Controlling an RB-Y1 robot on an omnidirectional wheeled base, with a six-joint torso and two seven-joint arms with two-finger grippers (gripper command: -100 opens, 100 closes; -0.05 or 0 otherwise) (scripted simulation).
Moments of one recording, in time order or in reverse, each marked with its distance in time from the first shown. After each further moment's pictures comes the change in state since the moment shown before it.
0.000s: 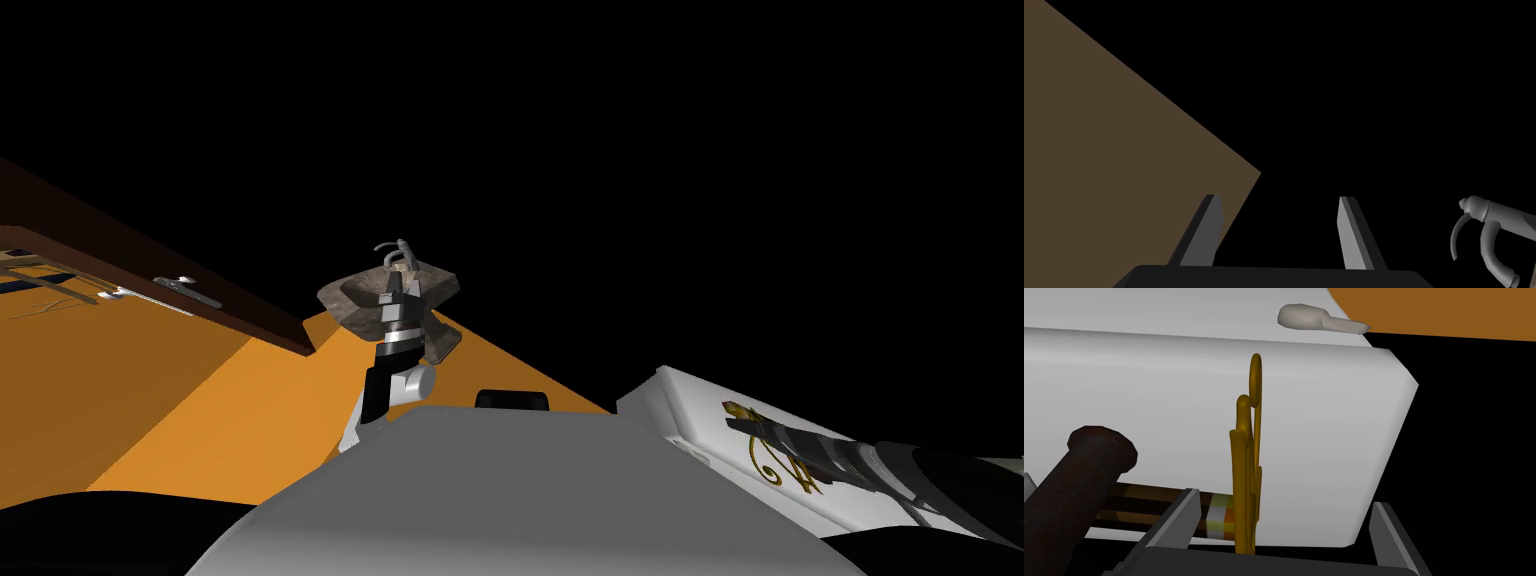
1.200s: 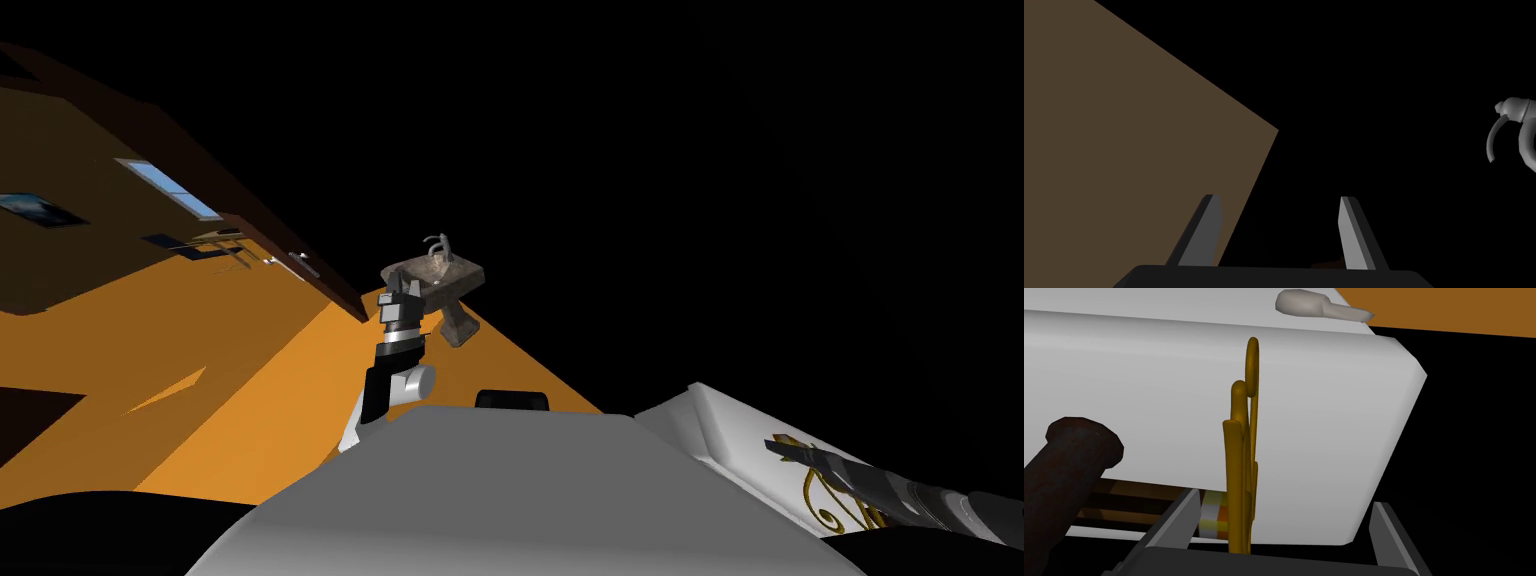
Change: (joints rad) left arm 0.000 0.000 0.000 0.000 0.000 0.000 0.000; right arm -0.003 0.212 -0.048 0.315 0.246 -0.118 -0.256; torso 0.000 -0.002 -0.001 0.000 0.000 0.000
